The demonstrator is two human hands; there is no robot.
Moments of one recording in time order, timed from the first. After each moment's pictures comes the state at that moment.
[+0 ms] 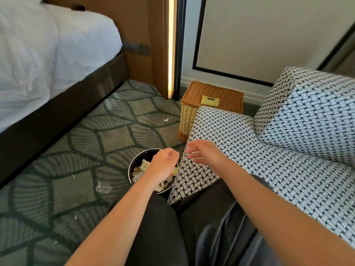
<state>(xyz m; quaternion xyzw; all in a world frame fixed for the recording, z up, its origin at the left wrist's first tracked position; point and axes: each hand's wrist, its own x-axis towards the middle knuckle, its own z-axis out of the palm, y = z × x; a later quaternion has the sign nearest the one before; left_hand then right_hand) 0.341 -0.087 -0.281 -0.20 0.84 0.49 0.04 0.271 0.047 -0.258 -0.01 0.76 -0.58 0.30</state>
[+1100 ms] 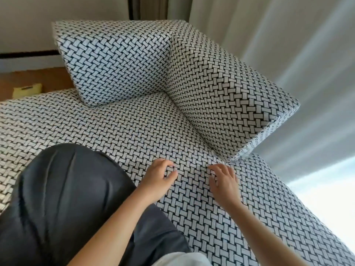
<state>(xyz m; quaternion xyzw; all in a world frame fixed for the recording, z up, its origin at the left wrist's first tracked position) 0.444 0.277 -0.300 0.27 0.85 0.35 0.27 0.557 0.467 -0.336 0.27 0.95 -0.17 -0.05</state>
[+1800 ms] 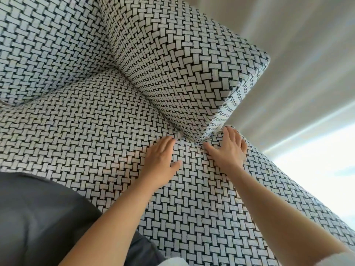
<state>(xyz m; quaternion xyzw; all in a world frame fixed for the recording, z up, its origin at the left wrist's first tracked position) 0.454 0.401 -0.363 0.43 0.87 0.19 0.16 0.566 0.589 -0.368 0.45 0.89 -0.08 -0.03</state>
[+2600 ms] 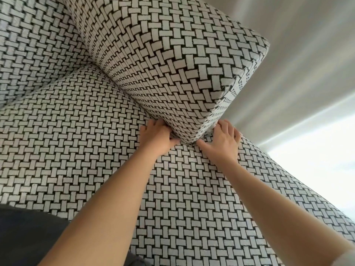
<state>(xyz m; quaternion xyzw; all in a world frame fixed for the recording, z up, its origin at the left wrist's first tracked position) 0.400 0.483 -0.357 0.43 0.89 0.05 0.15 0.546 0.604 -0.374 0.43 0.90 -0.07 -0.08</state>
